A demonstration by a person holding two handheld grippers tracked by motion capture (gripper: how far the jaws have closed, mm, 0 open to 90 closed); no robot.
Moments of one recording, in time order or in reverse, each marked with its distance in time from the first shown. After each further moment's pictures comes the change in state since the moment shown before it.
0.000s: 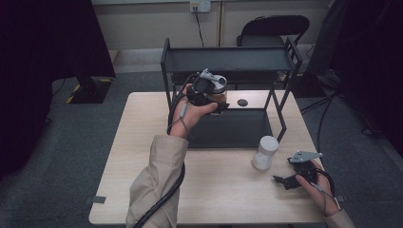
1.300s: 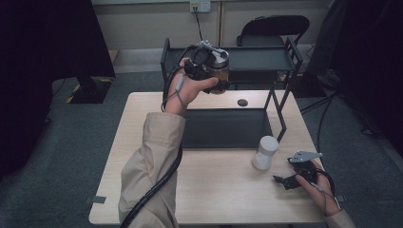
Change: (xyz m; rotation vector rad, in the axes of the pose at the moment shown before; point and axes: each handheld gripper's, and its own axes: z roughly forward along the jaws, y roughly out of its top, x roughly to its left) left arm 0.005 0.065 -0.044 0.003 0.004 0.018; right arm 0.000 0.000 0.000 0.001 0.000 0.000
